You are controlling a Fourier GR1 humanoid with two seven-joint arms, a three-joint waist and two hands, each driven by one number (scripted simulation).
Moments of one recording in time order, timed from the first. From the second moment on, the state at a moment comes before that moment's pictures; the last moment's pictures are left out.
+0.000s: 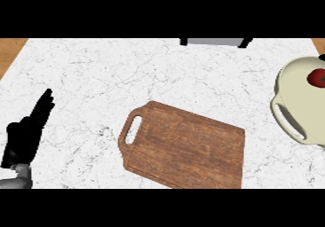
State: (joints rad) left arm -0.03 0.30 0.08 -1.55 -0.10 0.04 0.14; right arm -0.98 -0.69 -0.40 -0.26 0.71 -0.53 0.03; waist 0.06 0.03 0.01
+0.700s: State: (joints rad) left arm 0.01 0.29 0.11 -1.56 -0.09 0.03 0.14; right arm -0.96 -0.67 -0.66 -0.35 0.38 -0.49 -0.28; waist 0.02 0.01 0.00
